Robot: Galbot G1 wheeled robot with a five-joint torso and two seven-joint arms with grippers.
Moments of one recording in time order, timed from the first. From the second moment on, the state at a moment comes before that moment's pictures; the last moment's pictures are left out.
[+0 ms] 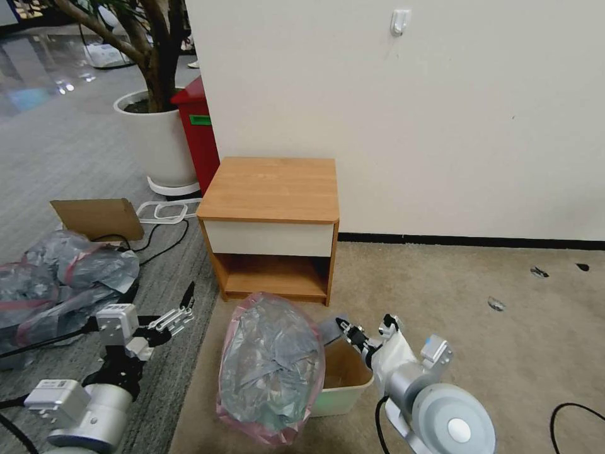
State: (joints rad) left arm 1.91 -1.27 -0.79 -2.50 -0.47 0.18 -0.07; right arm -1.51 1.28 0.22 2.24 1.29 -0.35 0.65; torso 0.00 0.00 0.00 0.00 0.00
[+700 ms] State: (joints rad) left arm 1.88 -1.26 -0.78 -2.47 -0.44 0.18 -0.05; right arm -1.51 1.25 0.22 2.25 1.30 -0.38 0.74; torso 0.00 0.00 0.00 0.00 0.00
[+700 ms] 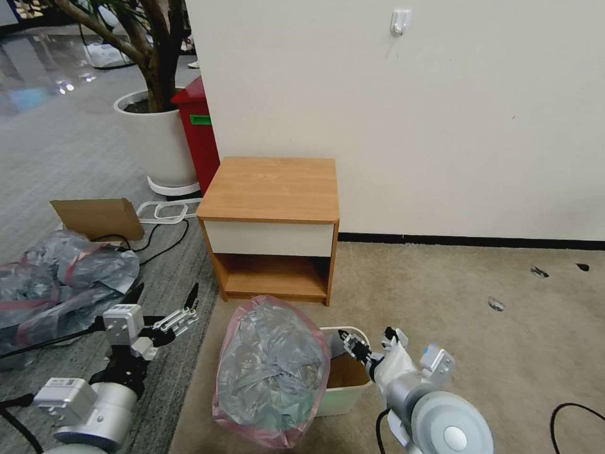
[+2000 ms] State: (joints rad) left arm 1.77 -1.17 -0.29 -2.30 -0.19 0.33 -0.20; right arm -1.55 1.24 0.38 2.33 1.23 -0.42 0.65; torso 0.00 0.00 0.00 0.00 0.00
